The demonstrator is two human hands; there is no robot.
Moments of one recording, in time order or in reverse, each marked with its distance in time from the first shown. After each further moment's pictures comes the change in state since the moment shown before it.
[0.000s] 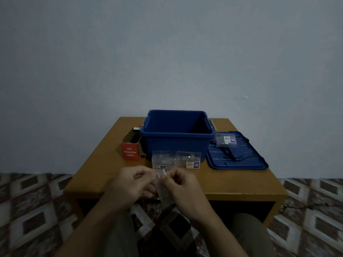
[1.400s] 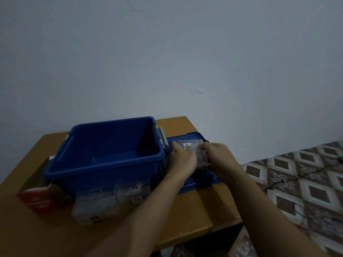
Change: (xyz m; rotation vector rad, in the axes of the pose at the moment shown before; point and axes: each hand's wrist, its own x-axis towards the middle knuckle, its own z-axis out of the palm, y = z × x) left_hand 0.189 0.071 0.252 0.228 -0.085 -0.067; right_hand 0.122 0.055 -0.239 0.209 0.546 0.289
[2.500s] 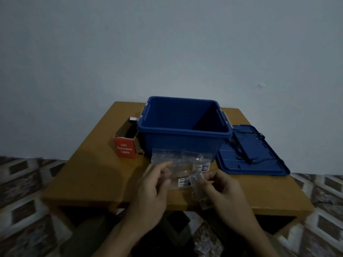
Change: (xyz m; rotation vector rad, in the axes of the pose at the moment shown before) left_hand -0.135 -0.179 -0.161 0.036 0.248 0.372; right_hand -0.163 0.052 0.098 -0.290 -0.363 -0.277
